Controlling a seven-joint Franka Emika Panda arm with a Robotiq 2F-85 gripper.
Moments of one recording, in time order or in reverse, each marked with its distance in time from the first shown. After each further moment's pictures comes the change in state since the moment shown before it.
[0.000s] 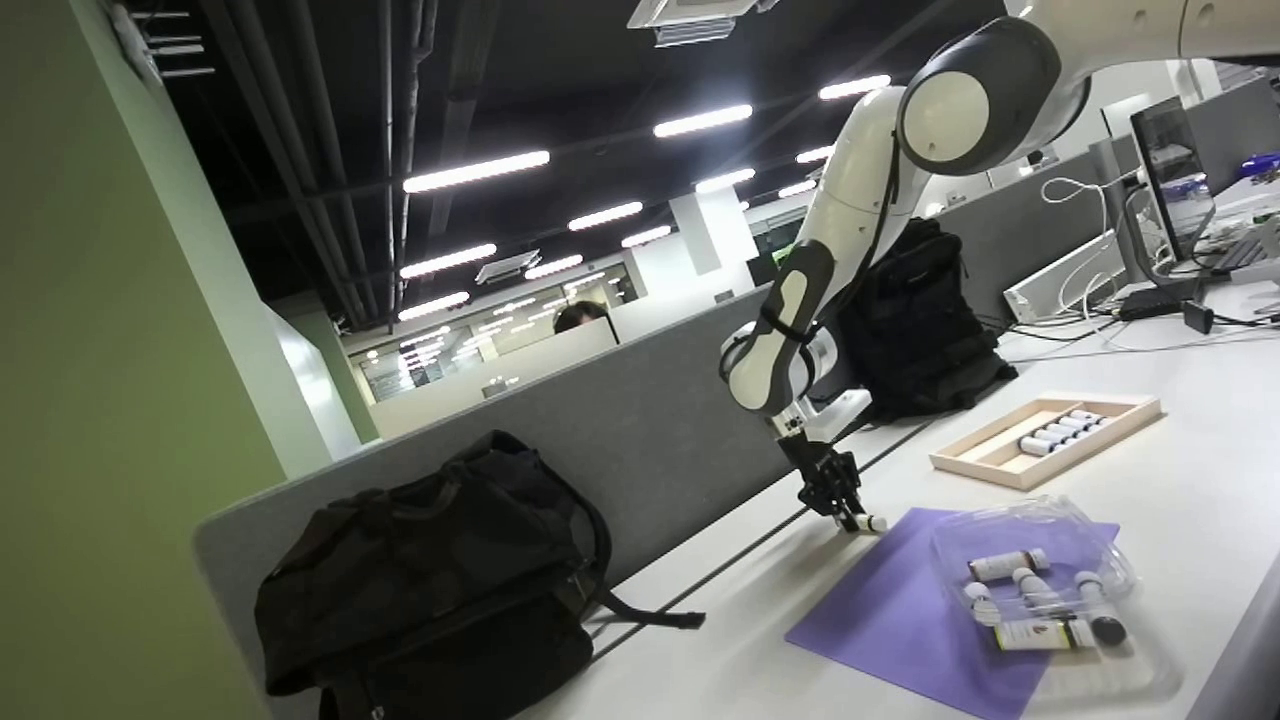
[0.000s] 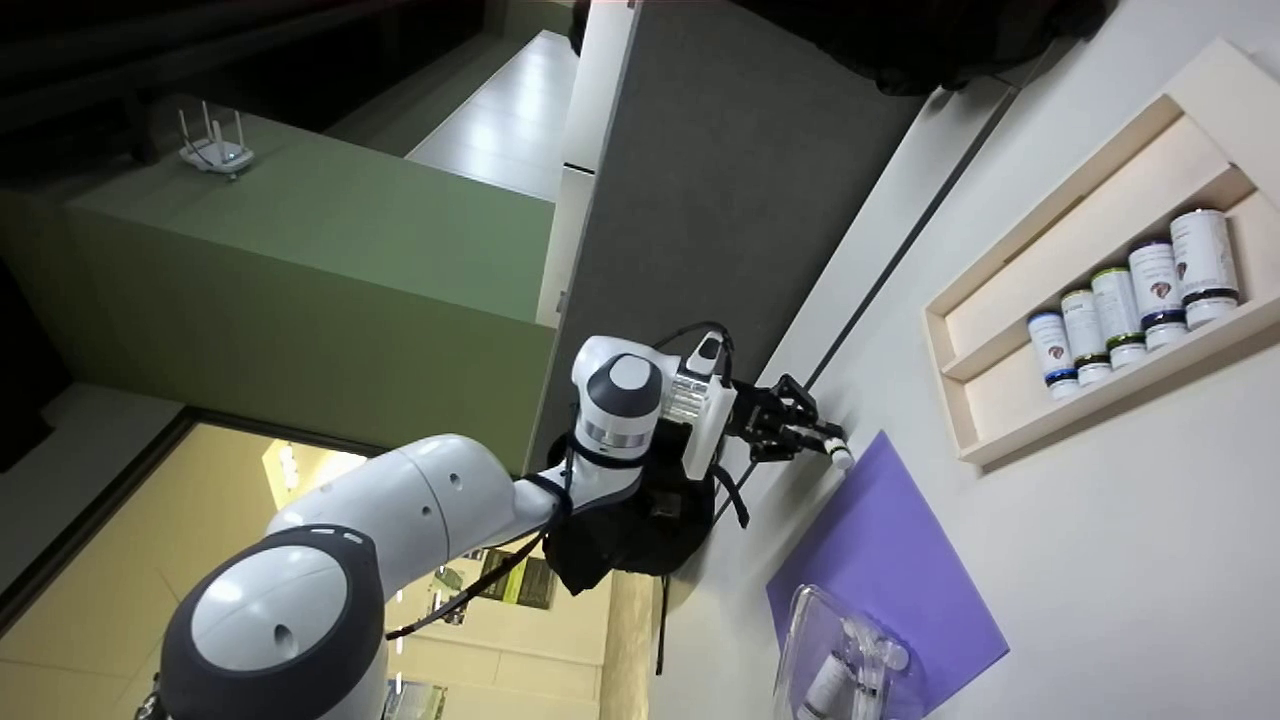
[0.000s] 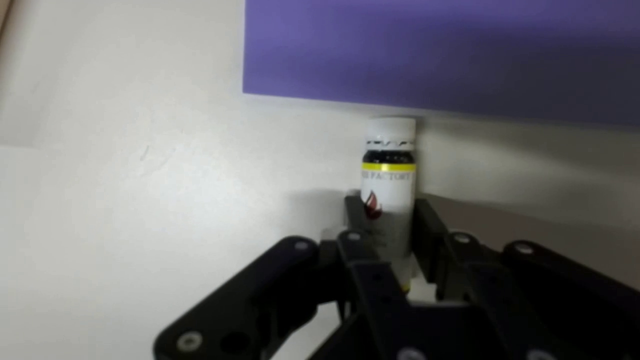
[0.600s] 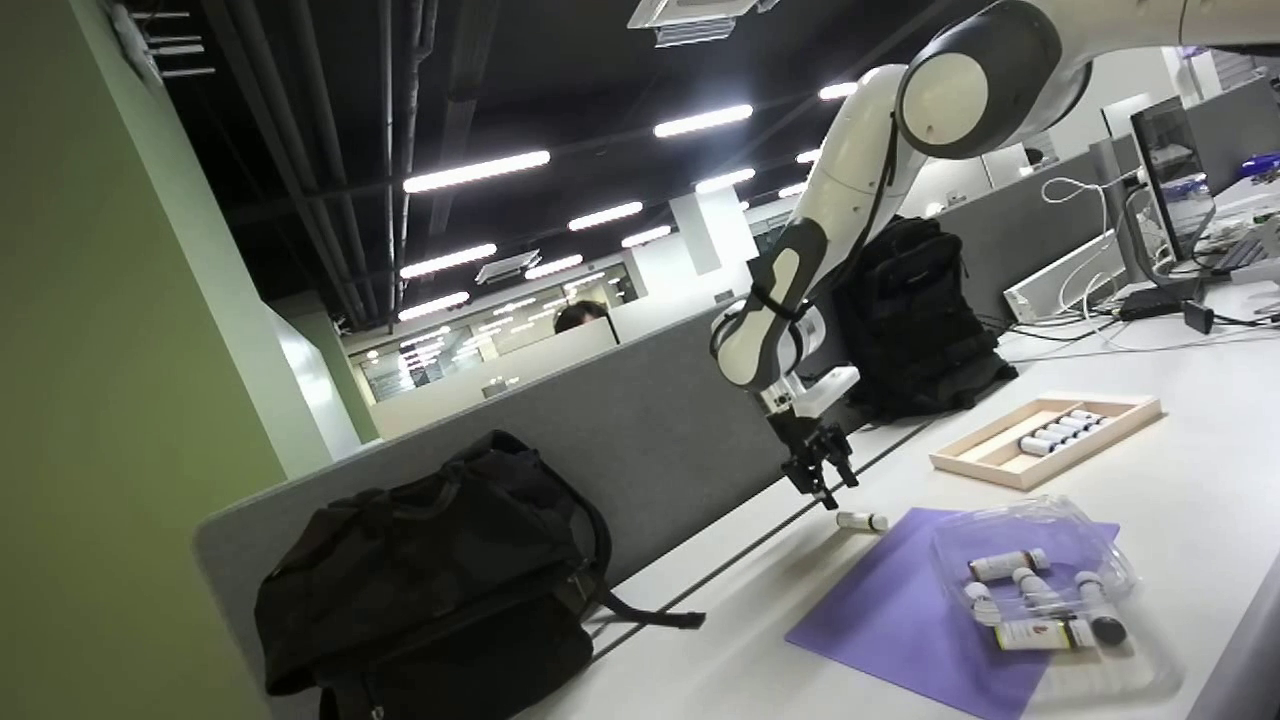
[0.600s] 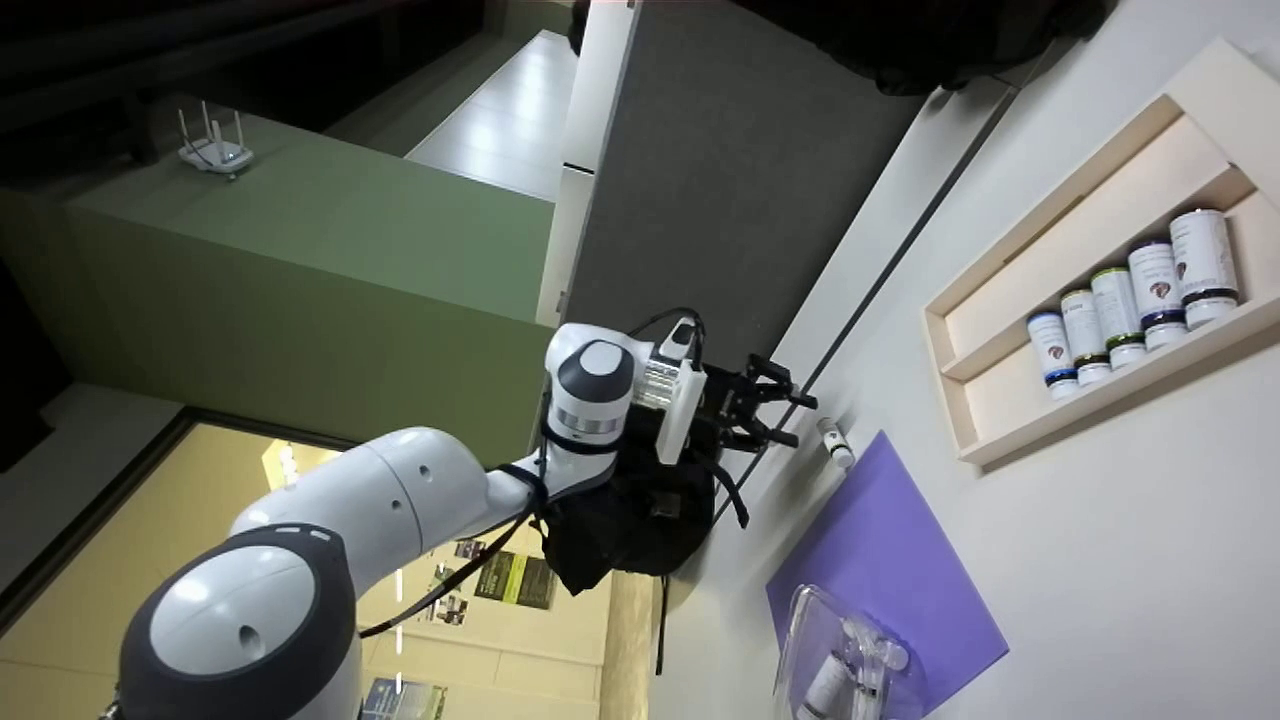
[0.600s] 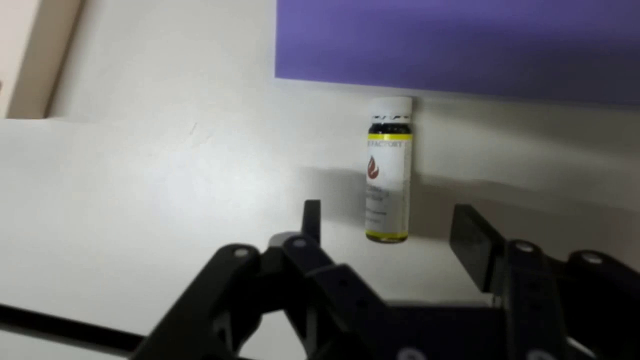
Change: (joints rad) arm -0.005 -0.051 -0.004 0.022 -0.007 -0.058 -0.002
